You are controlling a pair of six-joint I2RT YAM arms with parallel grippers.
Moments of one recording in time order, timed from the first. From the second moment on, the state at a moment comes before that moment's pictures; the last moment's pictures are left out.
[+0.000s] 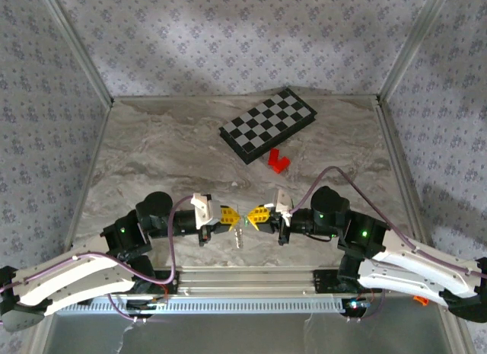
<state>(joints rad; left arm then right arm) -1.10 0.67 0.66 -0.14 0.31 0.10 1.12 0.73 0.74 -0.22 -0.25 -0.06</state>
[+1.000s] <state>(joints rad) -1.10 0.68 0.66 -0.13 0.31 0.10 1.12 0.76 0.74 -0.21 -0.27 -0.07</state>
